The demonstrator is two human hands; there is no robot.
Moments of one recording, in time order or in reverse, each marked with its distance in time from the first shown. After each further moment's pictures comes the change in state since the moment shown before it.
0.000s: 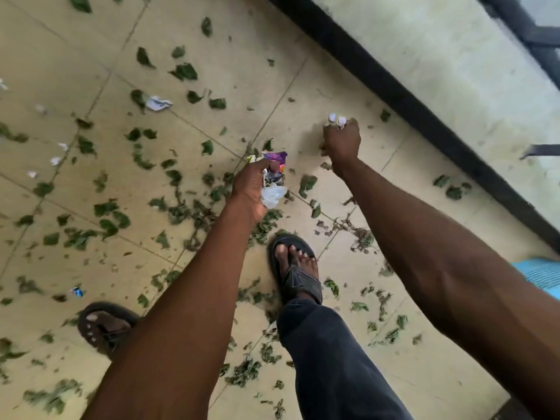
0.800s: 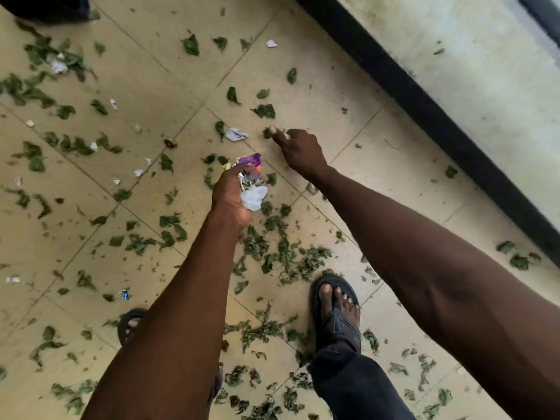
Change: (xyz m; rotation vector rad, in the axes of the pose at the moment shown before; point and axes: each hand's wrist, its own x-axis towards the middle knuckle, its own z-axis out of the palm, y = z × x) left_hand 0.000 0.104 -0.100 -0.159 0.099 0.150; right_hand -0.061 -0.082 0.161 -0.550 -0.529 -0.514
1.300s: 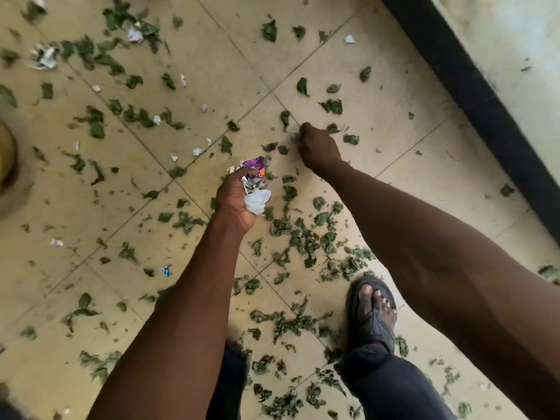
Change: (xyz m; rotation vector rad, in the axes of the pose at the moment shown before) left_hand -0.002 0.035 -0.120 -0.113 0.003 0.019; right_hand 0.013 -0.051 0.086 -0.399 -0.036 -0.171
